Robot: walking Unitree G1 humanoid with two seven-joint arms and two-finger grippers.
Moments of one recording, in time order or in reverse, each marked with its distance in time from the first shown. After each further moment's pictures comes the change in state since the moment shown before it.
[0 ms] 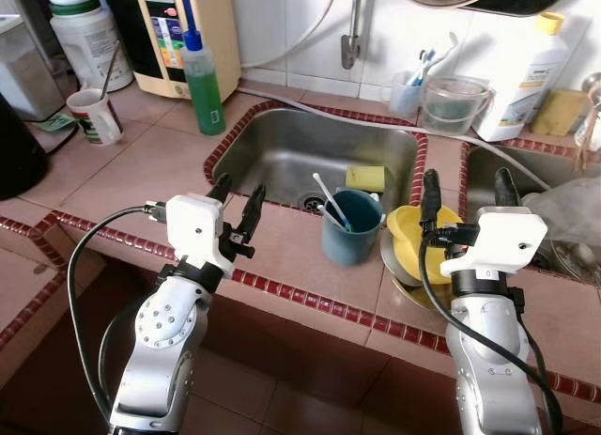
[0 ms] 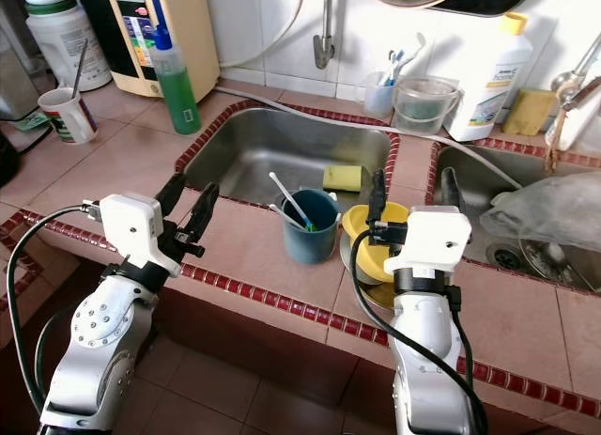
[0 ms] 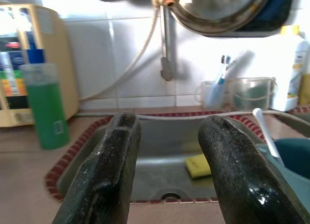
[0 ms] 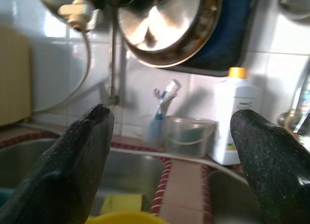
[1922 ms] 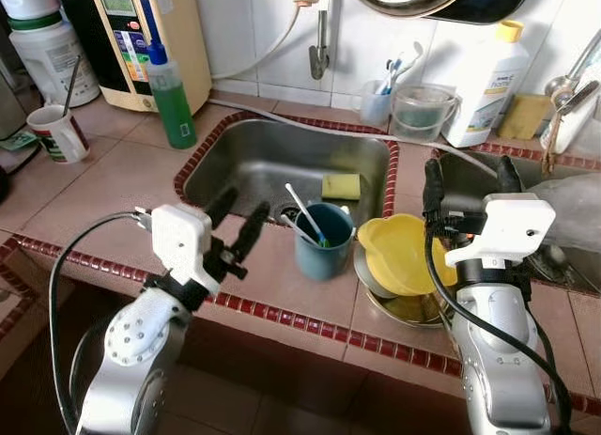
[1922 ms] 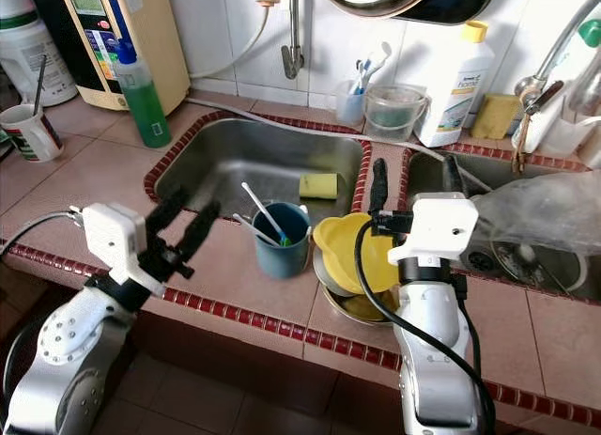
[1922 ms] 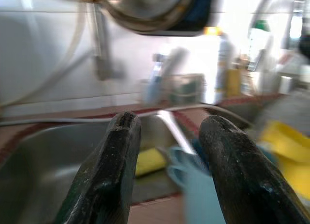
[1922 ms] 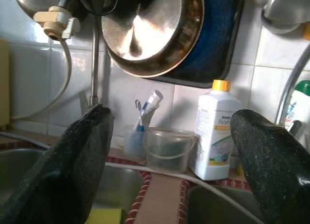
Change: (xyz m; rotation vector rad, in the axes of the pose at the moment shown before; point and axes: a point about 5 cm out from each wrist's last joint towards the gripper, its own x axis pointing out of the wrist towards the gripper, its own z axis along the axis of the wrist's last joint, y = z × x) left arm -0.030 -0.008 0.011 -0.066 0.037 -0.249; right arm 0.006 -0.005 0.005 -0.008 -0.010 0.027
